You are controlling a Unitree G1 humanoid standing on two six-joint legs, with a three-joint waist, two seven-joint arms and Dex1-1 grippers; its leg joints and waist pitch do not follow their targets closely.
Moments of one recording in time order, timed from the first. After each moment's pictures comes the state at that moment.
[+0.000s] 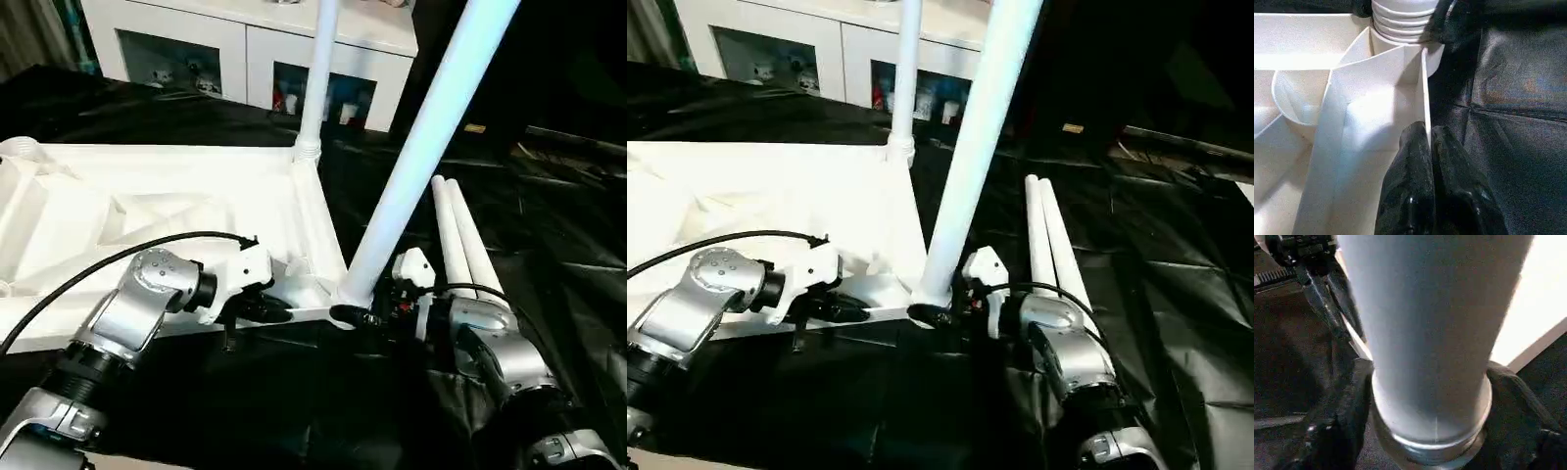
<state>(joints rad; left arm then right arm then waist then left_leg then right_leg) -0.49 0.55 -0.33 0.26 -0.02 0.26 -1.26 -0.38 -0.28 0.17 0.51 0.23 0.03 1.04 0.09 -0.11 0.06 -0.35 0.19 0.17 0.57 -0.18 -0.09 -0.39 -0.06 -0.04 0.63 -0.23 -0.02</state>
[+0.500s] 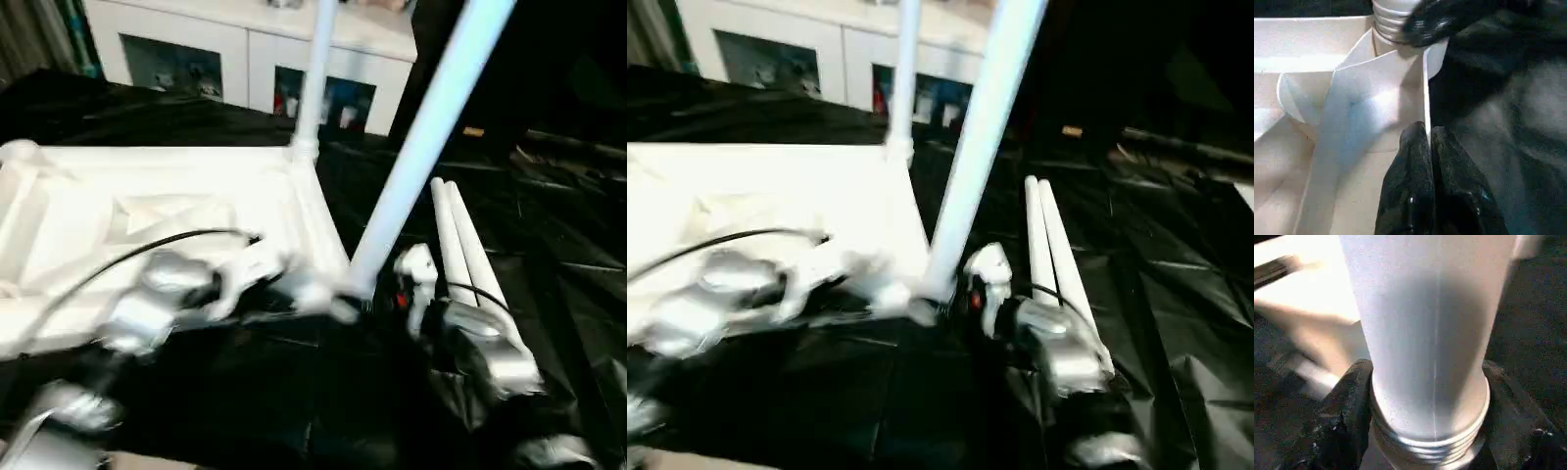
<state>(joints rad) -0.57 0.39 -0.32 0.39 0.05 0.33 -1.05 -0.41 -0.12 0.03 0.63 0.23 0.02 0.67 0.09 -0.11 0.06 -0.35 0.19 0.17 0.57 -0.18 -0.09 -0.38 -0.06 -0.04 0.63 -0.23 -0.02</state>
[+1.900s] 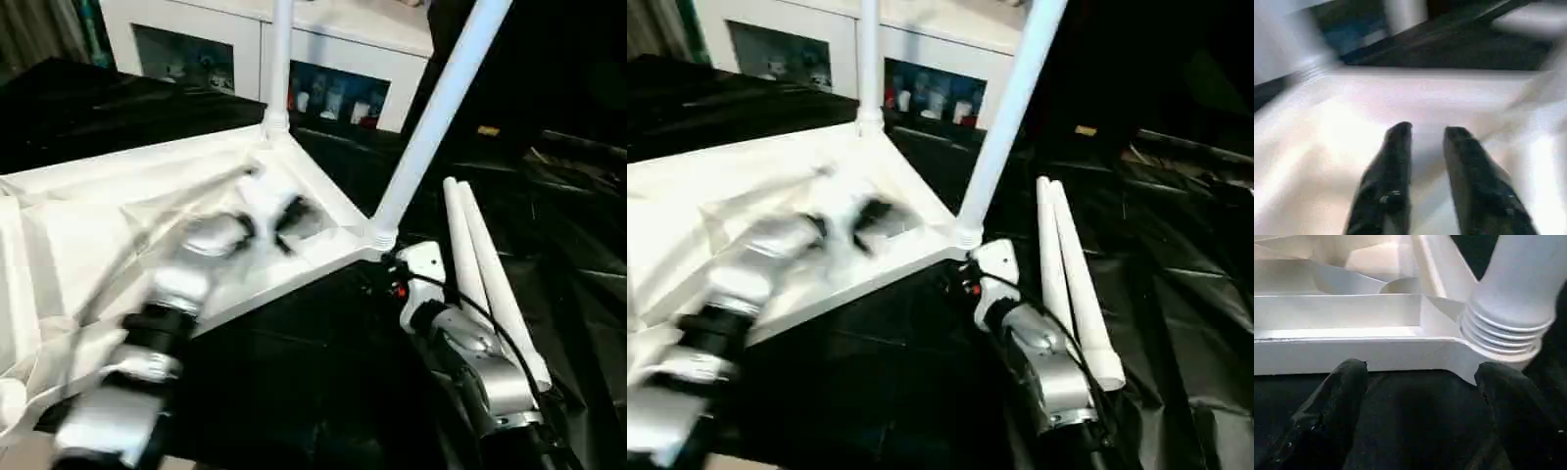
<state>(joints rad) -0.65 0.41 -0.05 0.41 0.08 0.30 -0.57 -0.24 -0.11 0.11 0.23 0.15 0.24 0.38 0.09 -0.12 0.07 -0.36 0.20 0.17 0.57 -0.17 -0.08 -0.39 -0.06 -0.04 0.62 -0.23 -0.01</state>
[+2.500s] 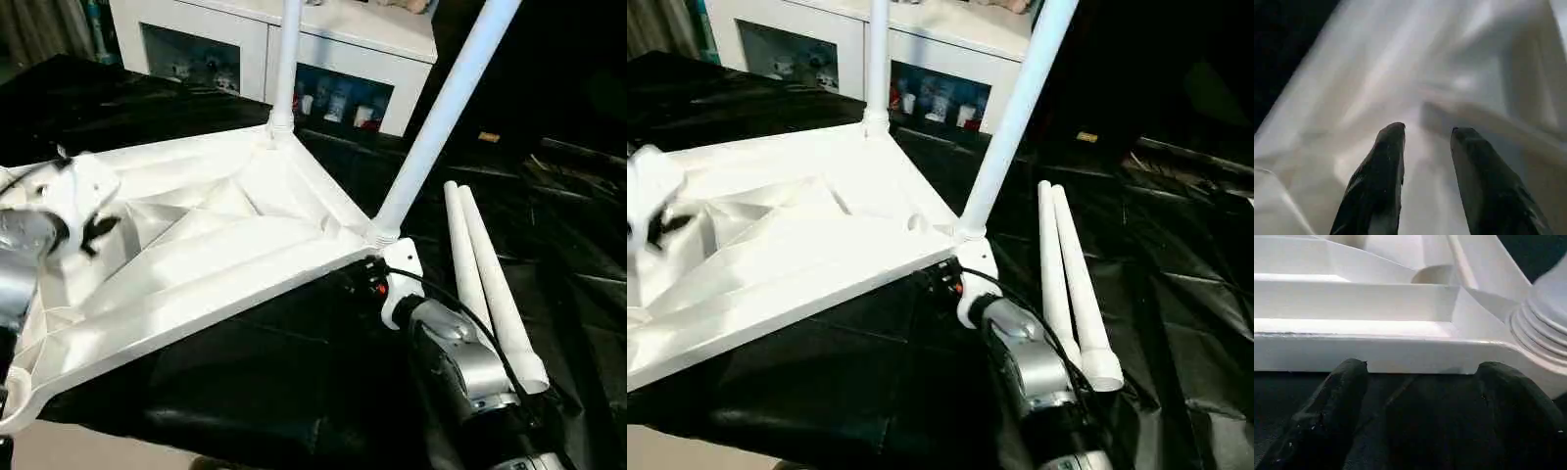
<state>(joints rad) -0.50 0.81 -0.02 0.32 0.21 0.55 -0.69 -0.31 -0.08 0.13 0.32 0.12 0.27 0.38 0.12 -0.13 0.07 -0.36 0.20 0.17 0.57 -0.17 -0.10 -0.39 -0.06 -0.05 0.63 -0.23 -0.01</state>
